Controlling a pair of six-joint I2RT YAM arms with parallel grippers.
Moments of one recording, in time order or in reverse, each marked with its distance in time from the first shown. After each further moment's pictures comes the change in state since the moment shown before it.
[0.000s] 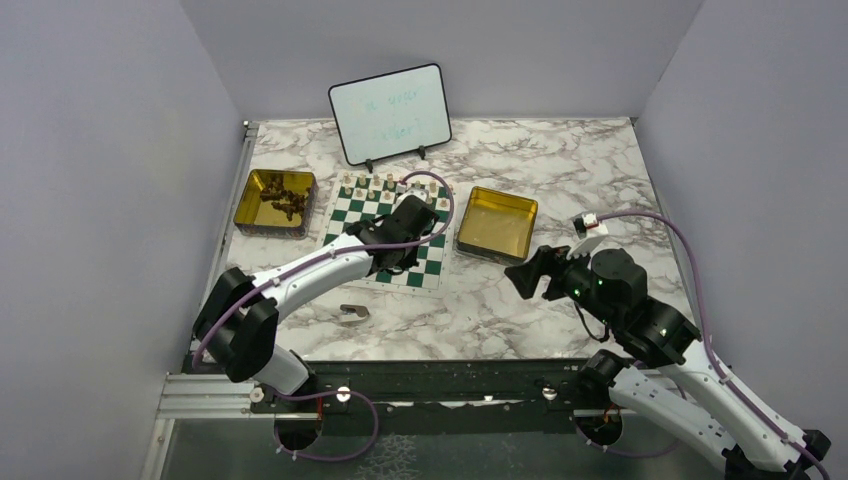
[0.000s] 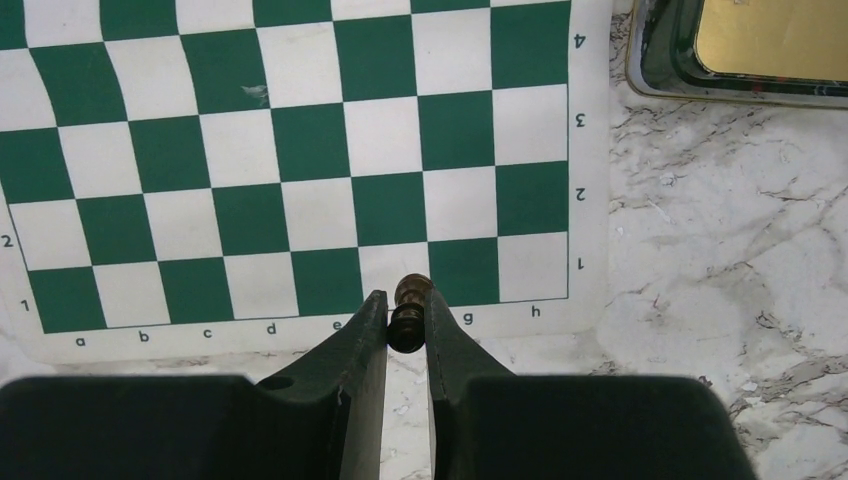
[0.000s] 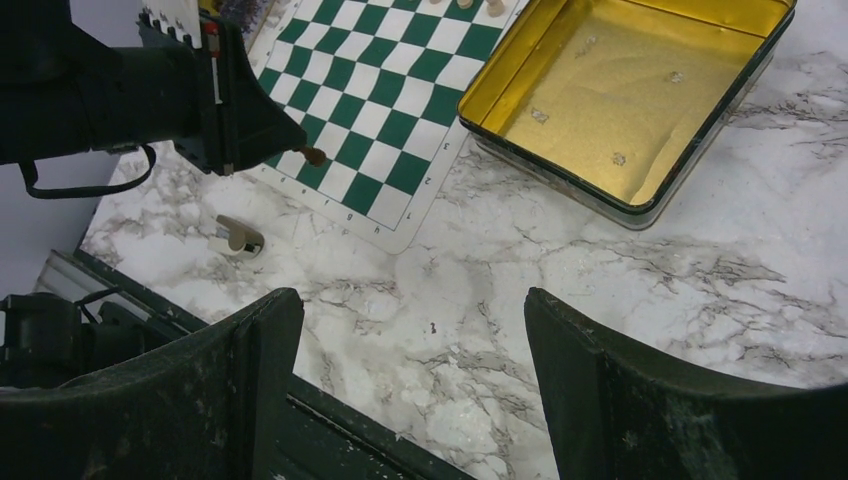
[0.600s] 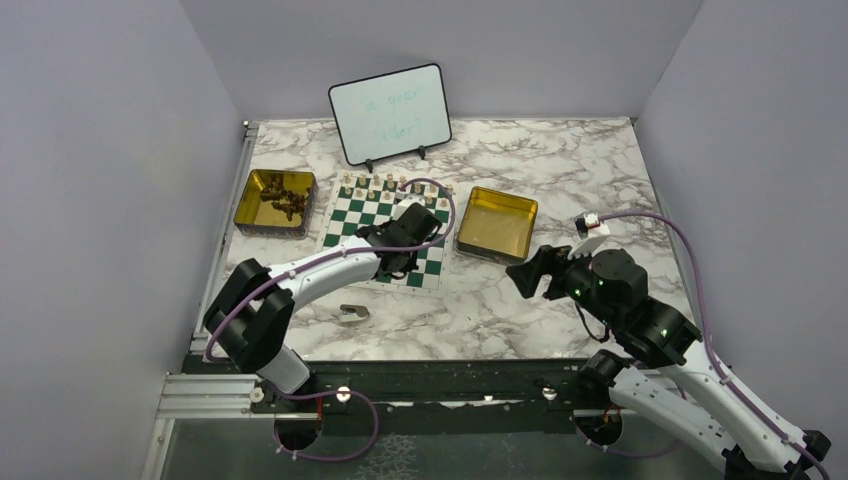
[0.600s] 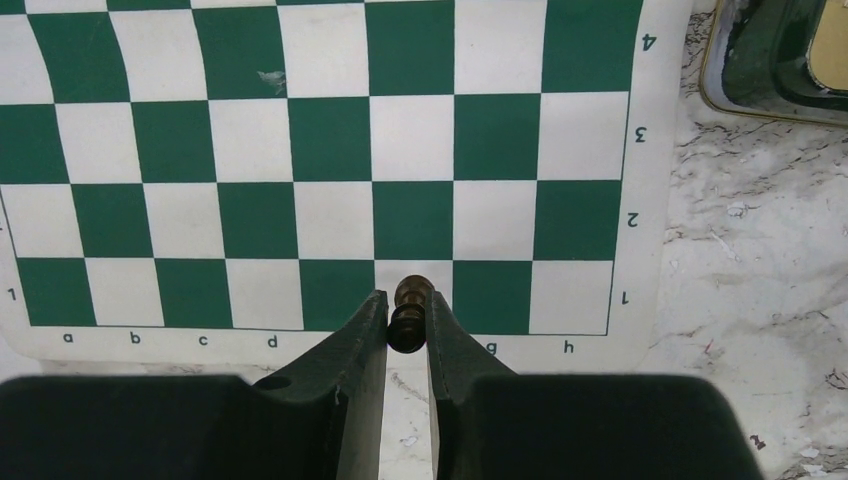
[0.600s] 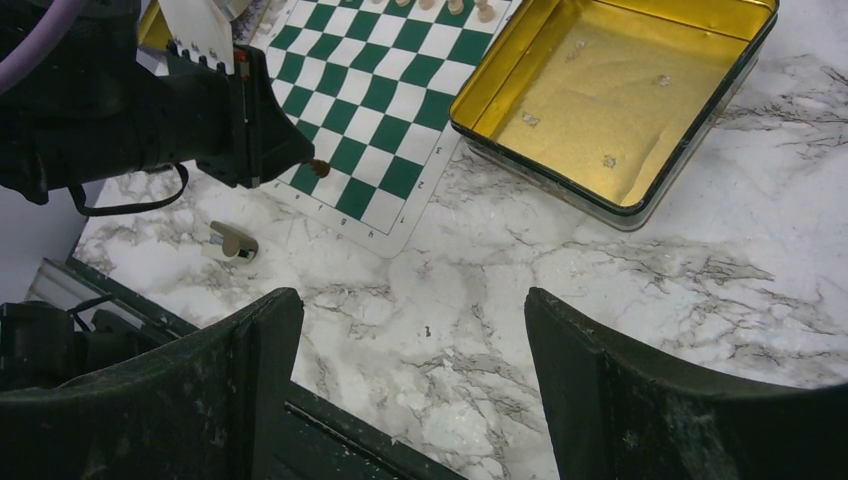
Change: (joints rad) left arm -0.024 0.065 -0.043 0.058 -0.079 -0.044; right arm 0.000 -0.004 0.000 -0.004 0.019 -0.001
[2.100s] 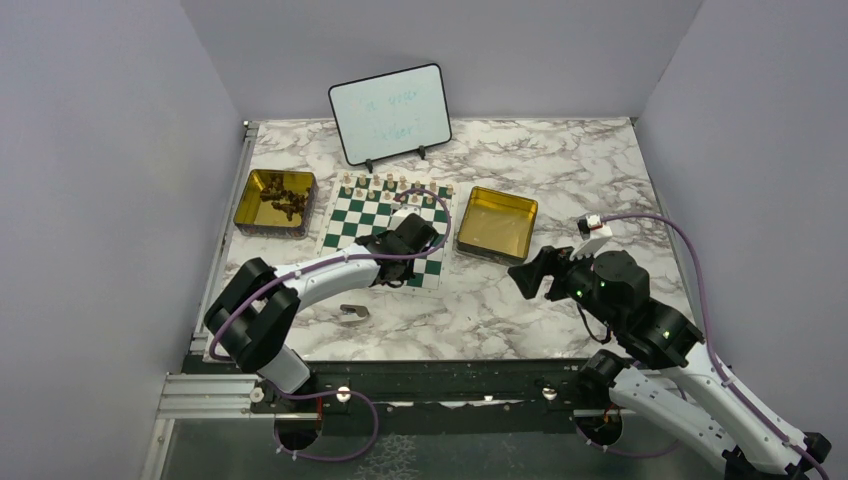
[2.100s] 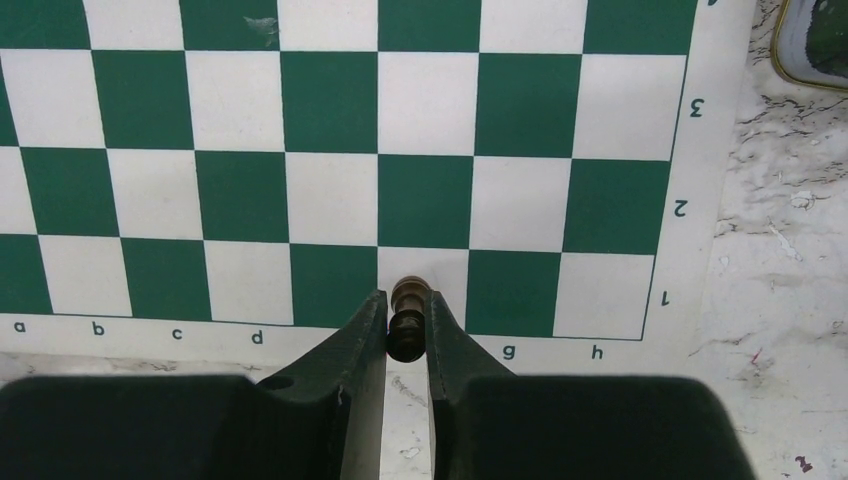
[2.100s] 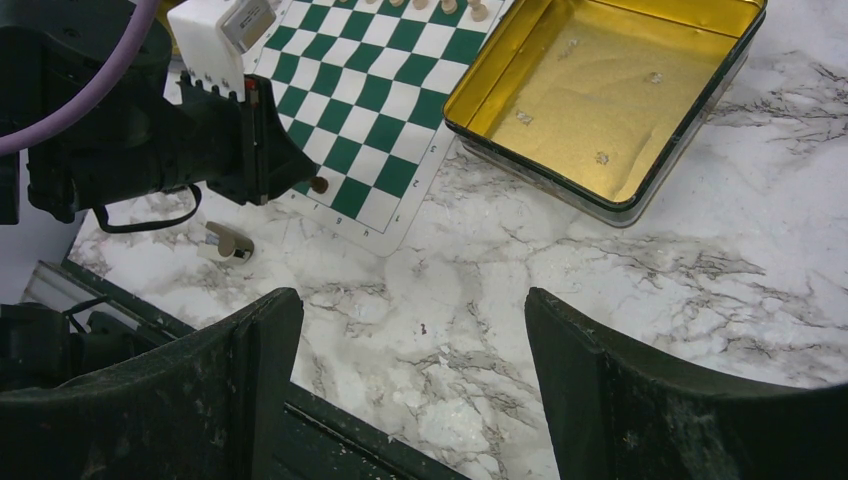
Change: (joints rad) left arm 0.000 0.013 -0.097 0.076 0.000 -0.042; right arm 0.000 -0.013 0.000 -0.016 0.011 0.001
